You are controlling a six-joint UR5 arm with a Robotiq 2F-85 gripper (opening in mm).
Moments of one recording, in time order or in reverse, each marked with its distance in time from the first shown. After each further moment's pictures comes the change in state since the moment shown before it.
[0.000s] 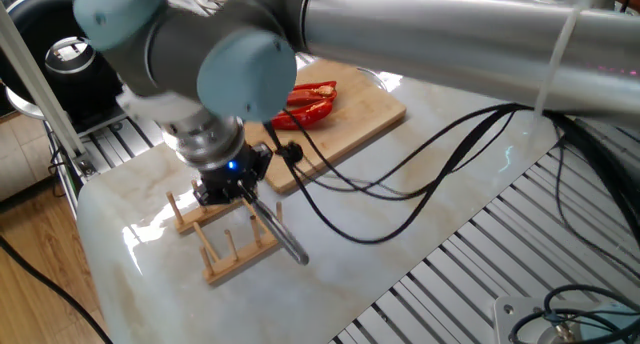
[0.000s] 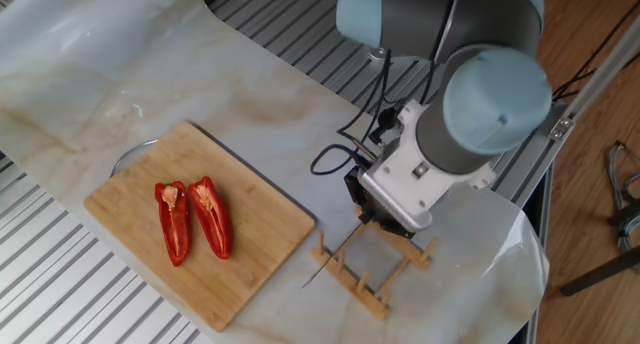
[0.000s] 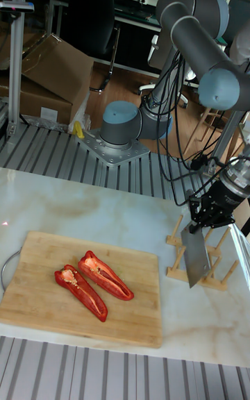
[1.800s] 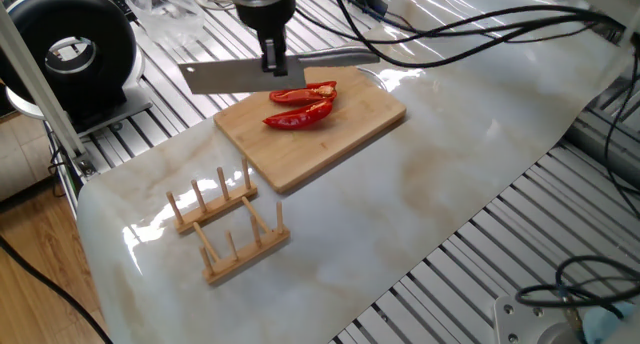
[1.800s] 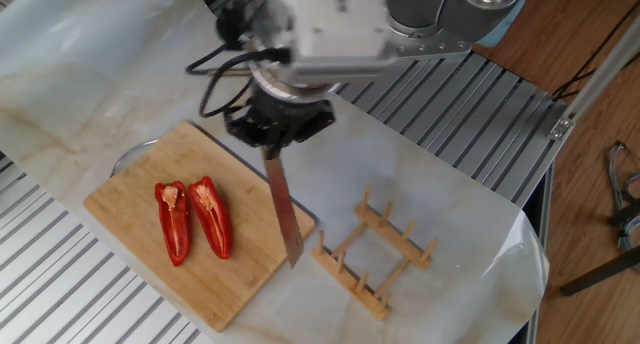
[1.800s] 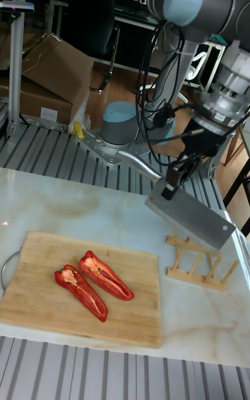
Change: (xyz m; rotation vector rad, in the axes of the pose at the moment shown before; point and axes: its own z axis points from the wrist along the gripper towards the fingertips) arm -0.077 -0.149 -0.094 -0.010 -0.121 -0.990
